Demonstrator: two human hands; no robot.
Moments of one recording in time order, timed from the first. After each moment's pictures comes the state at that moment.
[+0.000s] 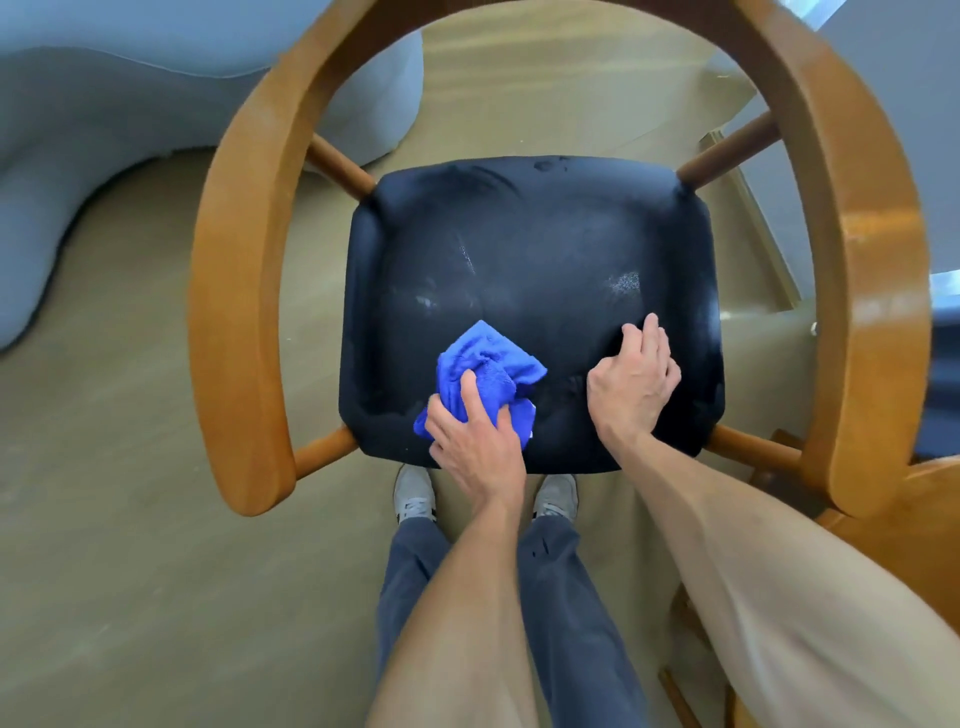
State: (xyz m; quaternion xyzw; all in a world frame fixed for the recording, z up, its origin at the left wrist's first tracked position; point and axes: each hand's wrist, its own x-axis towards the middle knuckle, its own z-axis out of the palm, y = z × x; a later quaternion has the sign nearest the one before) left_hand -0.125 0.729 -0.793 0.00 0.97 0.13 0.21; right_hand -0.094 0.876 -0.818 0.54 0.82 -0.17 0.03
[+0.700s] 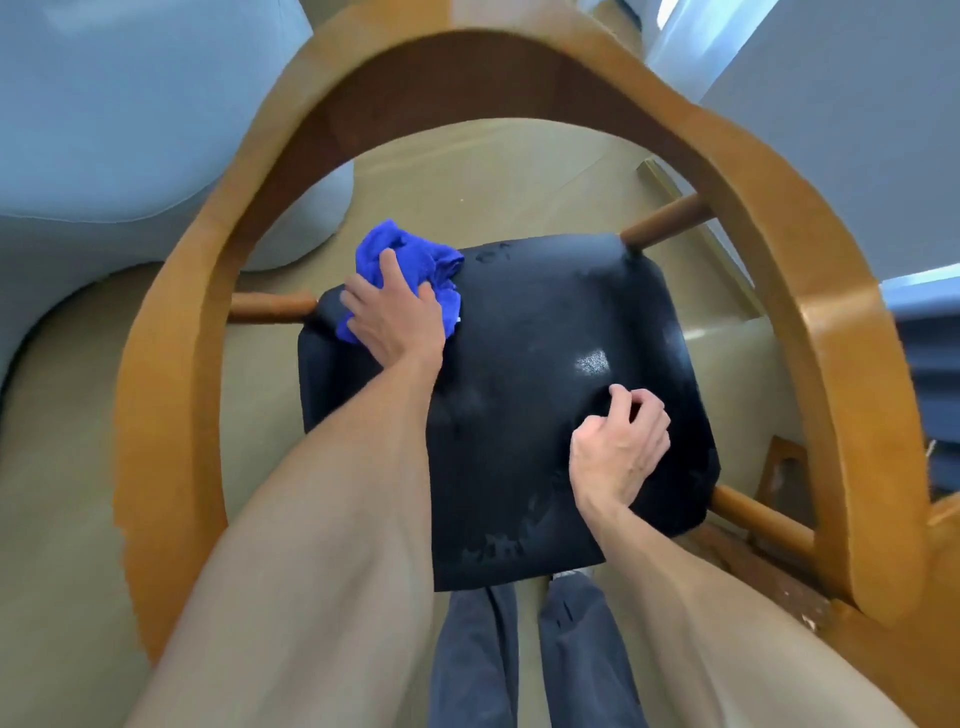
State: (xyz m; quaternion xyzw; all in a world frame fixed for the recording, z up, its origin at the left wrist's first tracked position) left_hand -0.372 0.875 -0.804 0.10 0.98 0.11 0.13; right_hand -0.129 0.888 -0.827 0.66 0.74 -0.14 -0.06
